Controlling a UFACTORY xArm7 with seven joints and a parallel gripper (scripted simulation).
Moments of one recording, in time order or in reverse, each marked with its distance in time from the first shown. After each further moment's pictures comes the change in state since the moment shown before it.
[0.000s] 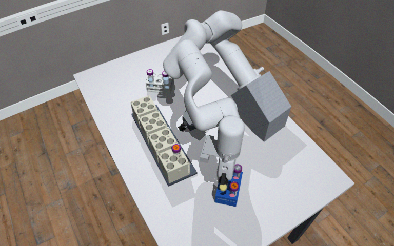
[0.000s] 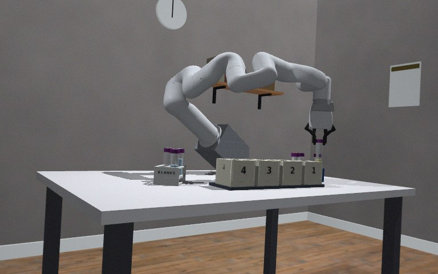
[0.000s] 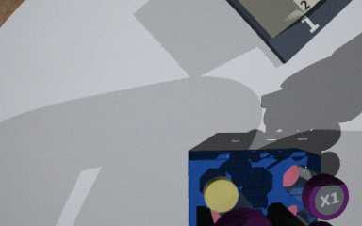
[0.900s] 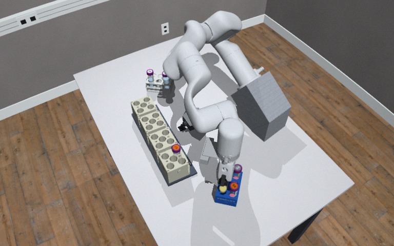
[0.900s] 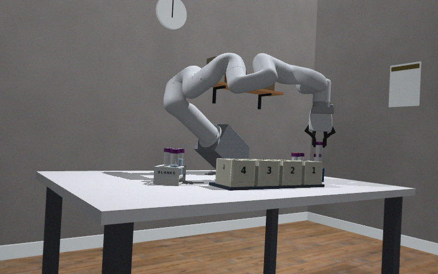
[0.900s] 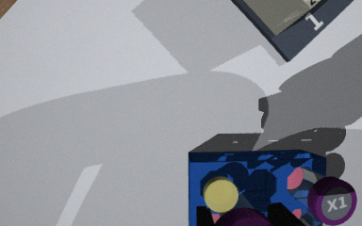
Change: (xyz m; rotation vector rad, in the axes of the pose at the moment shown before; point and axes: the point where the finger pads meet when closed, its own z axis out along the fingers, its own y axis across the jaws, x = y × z) arm 0.000 0.000 0.011 0.000 0.000 0.000
